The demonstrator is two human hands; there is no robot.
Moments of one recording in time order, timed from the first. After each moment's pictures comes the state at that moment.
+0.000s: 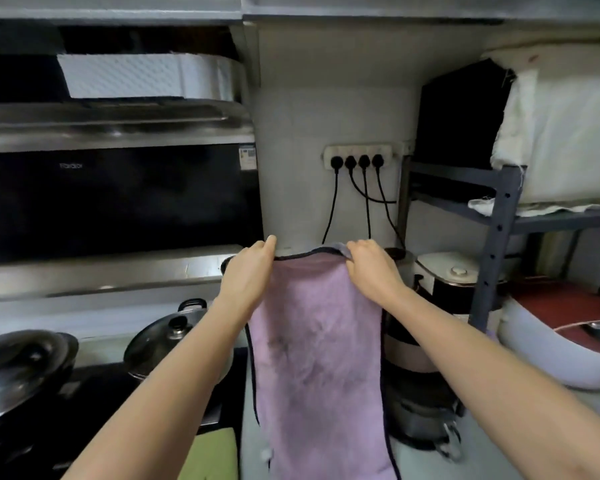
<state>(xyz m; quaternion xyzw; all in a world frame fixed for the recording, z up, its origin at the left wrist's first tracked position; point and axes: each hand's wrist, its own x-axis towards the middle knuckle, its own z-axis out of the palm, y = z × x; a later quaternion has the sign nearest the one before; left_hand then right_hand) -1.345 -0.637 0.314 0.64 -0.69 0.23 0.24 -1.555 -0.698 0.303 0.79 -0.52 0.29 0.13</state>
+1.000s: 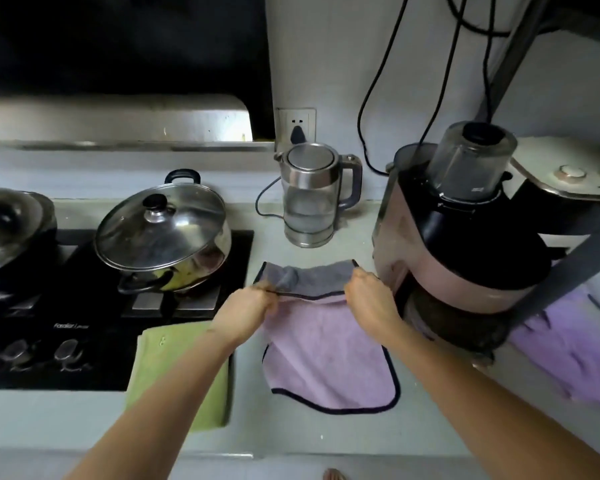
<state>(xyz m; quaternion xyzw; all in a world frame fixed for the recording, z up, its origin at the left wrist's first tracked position) -1.312 -0.666 0.055 0.66 -0.74 -0.11 0.06 -1.535 -0.743 0.060 0.85 -0.52 -0.03 0.00</state>
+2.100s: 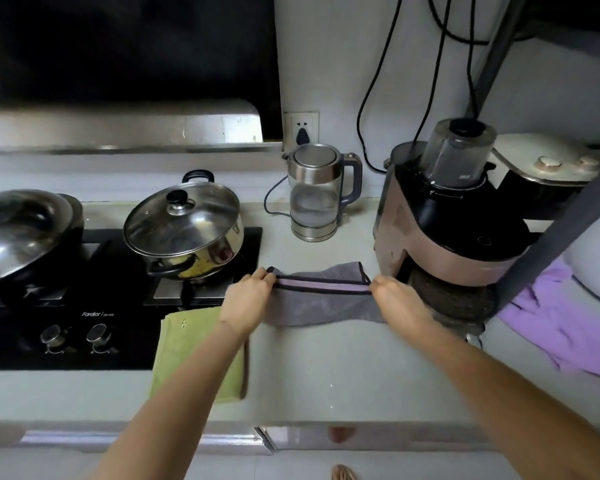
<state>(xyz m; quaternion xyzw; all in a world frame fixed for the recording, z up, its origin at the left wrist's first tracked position) -1.317 -0.623 0.055 0.73 -0.68 0.01 0.07 -1.584 -0.702 0.051 0.88 -0.47 -0.03 0.04</state>
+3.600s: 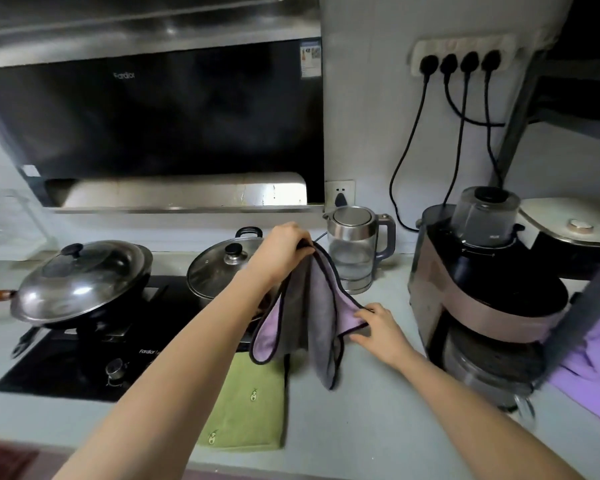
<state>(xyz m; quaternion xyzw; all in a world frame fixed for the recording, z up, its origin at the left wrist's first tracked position) -1.292 -0.656 0.233 0.66 -0.72 0.03 0.23 -1.501 -0.703 0.063 0.83 -0.49 0.15 -0.23</state>
